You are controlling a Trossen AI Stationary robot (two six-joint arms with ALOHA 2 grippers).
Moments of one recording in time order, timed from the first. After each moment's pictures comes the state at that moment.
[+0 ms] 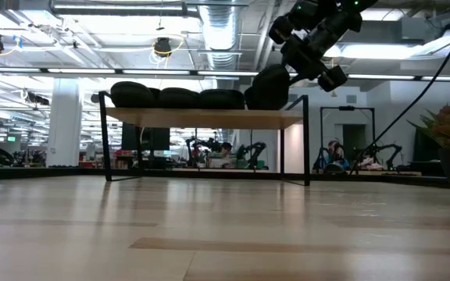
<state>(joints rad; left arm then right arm) -0.18 1.23 2.26 -1.55 -0.92 0.22 -0.56 1.47 1.29 -0.75 -0.47 0.99</state>
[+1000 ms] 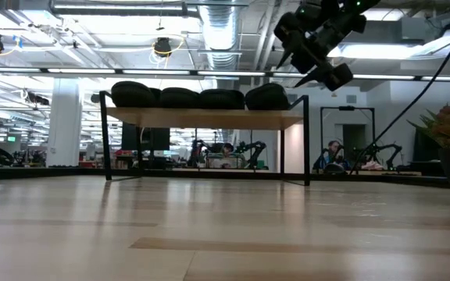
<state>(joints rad) -0.18 1.23 2.25 -1.55 -0.92 0.20 -0.59 1.46 1.29 -0.81 -0.59 0.95</state>
